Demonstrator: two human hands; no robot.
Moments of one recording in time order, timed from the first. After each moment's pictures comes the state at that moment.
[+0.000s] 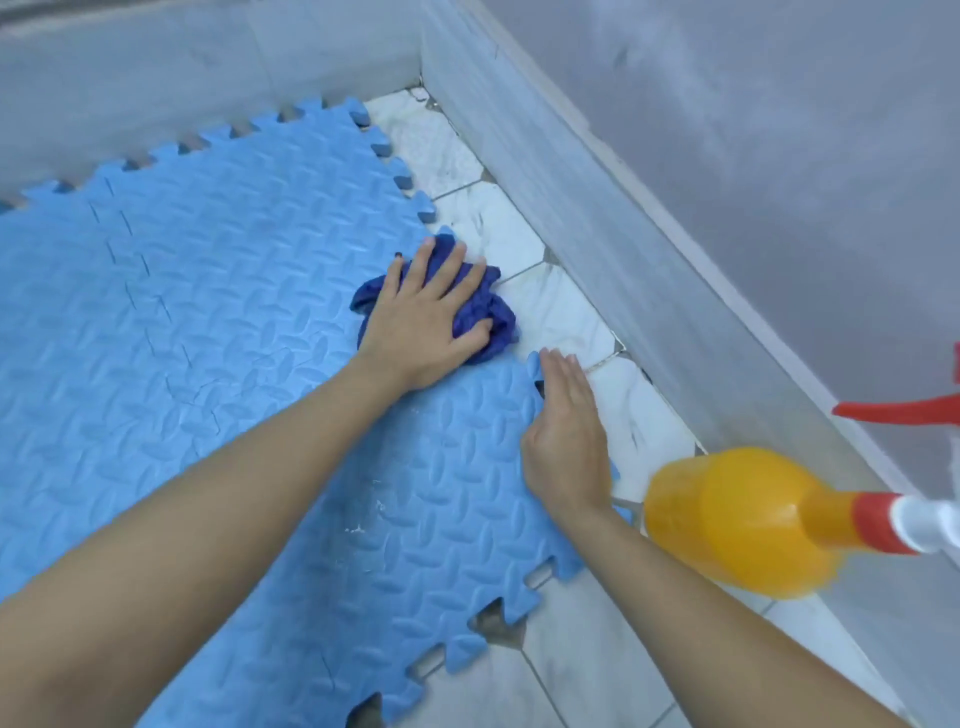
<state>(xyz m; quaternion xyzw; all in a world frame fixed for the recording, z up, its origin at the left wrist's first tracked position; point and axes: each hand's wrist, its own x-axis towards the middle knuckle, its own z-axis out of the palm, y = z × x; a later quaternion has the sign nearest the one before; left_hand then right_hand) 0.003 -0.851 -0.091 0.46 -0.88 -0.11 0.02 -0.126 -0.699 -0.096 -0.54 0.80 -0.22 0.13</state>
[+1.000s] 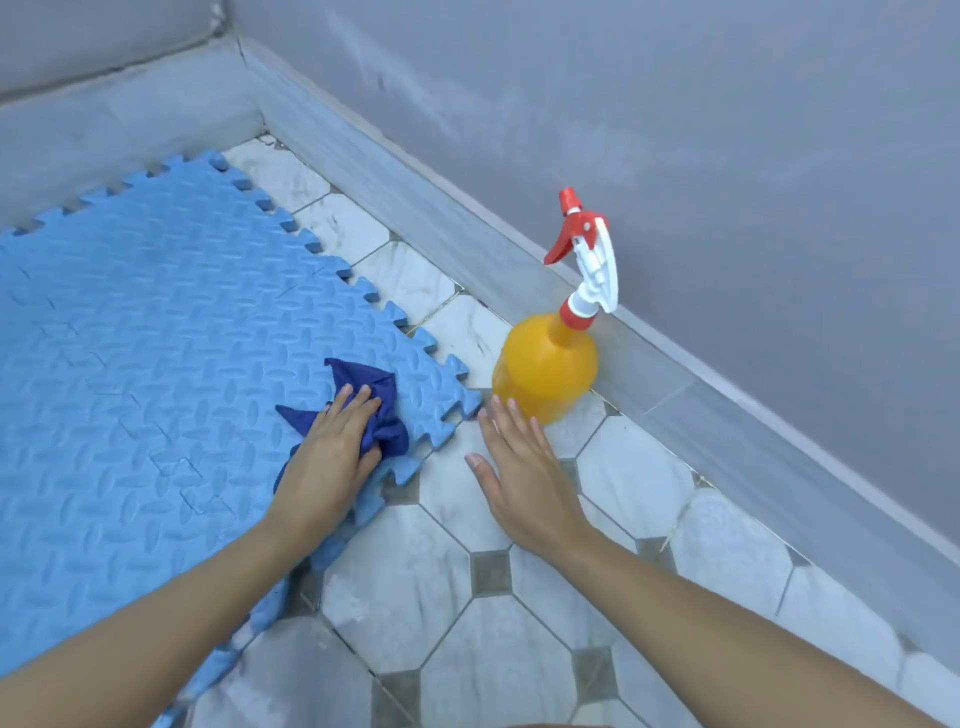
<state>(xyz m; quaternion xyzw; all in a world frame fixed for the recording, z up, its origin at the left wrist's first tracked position) 0.048 -0.640 -0.066 0.42 -0.86 -0.28 0.11 -0.145 -0.502 -0.056 -0.60 0.78 -0.12 0.15</state>
